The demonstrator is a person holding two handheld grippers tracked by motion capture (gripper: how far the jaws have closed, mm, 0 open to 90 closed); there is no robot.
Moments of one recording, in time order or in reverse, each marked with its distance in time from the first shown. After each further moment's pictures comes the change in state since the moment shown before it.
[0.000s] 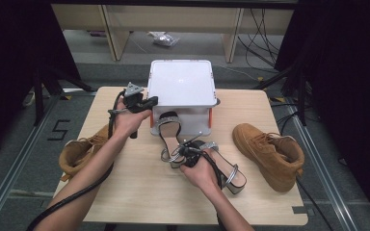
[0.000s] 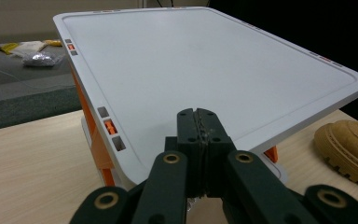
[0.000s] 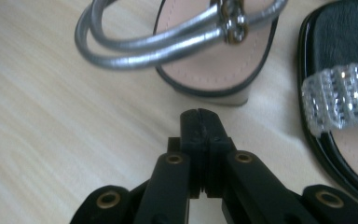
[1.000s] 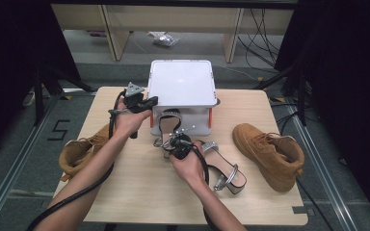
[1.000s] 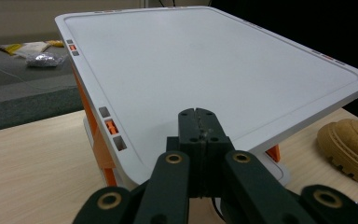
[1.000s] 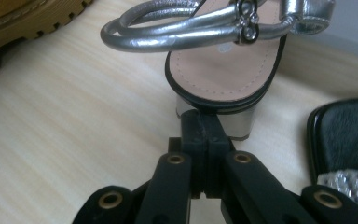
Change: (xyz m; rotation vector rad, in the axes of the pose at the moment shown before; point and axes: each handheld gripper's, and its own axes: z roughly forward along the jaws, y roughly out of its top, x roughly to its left) left arm -0.001 0.000 0.000 0.003 0.011 0.008; right arm 0.016 0.029 0.007 -0.176 -0.002 0.049
